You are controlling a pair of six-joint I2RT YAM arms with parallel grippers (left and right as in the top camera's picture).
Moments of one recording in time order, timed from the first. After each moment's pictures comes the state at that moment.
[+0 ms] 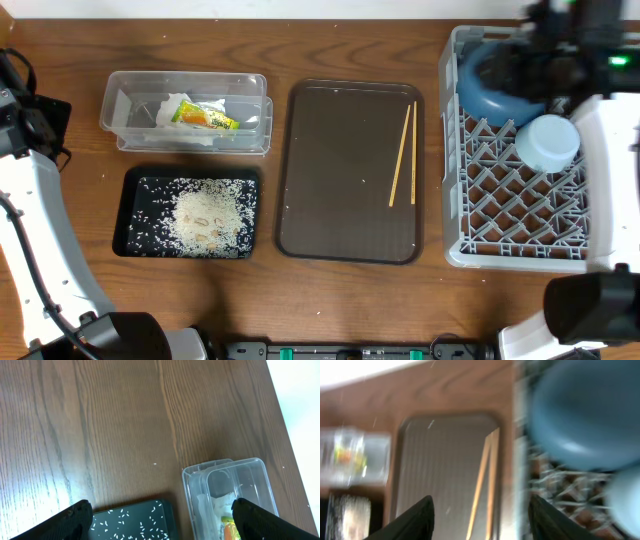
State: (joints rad) left arm 0.49 1.54 1.63 -1.08 -0.29 -0.85; right arm 0.02 1.74 1.83 -1.08 -0.31 0.20
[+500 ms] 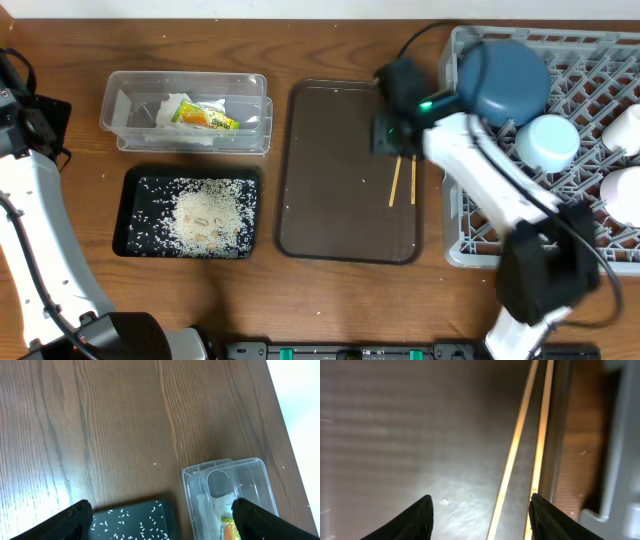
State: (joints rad) left arm 0.49 1.54 1.63 -1.08 -0.29 -0.85; right arm 0.45 1.93 1.49 -0.83 0.11 0.48
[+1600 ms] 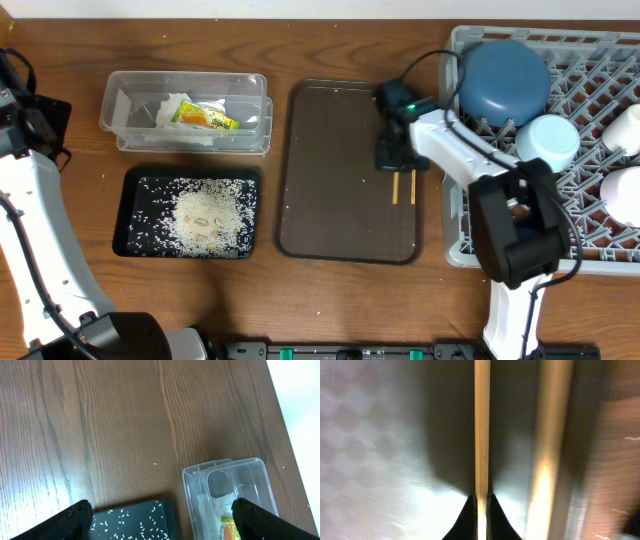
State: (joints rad) left arm 0.49 1.54 1.63 -1.08 -0.29 -0.85; right arm 0.37 2.08 1.49 -0.86 0.06 0.51
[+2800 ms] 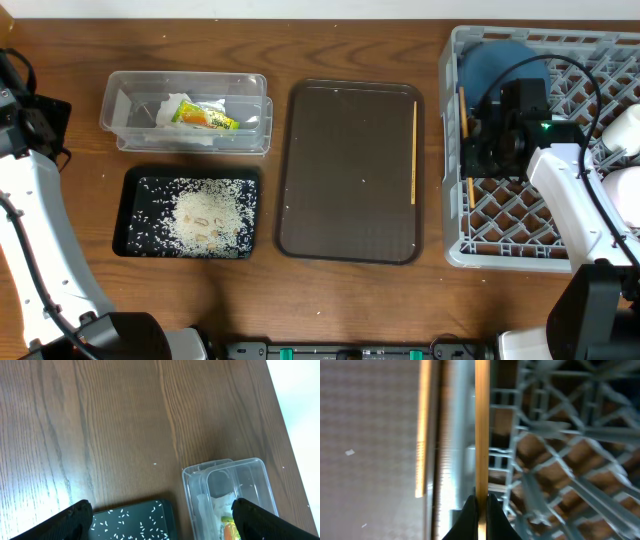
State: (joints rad) left arm 0.49 1.54 1.63 -1.08 -0.29 -0.85; right arm 0.02 1.62 1.20 -0.84 -0.12 0.06
